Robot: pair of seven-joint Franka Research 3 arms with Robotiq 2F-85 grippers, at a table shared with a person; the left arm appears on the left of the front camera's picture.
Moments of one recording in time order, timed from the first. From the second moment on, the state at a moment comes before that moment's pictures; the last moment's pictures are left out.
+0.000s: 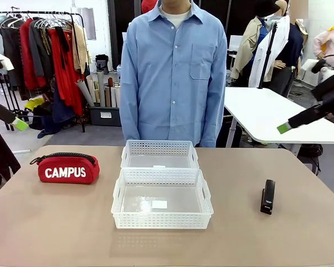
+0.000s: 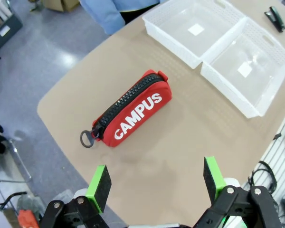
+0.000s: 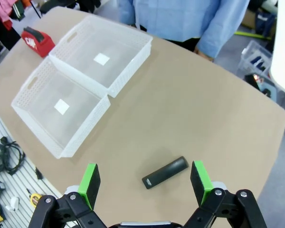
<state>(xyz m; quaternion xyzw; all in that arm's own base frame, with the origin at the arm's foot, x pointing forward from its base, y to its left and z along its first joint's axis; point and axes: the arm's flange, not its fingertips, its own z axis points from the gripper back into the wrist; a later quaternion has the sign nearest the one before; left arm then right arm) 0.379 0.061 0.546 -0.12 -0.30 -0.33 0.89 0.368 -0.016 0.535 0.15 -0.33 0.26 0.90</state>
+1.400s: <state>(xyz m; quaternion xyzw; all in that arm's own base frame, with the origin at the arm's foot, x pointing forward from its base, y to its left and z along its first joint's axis) 0.367 0.097 0.547 -0.20 -0.36 -0.35 0.84 0.340 -0.103 0.561 0.25 -0.37 0.23 0.87</state>
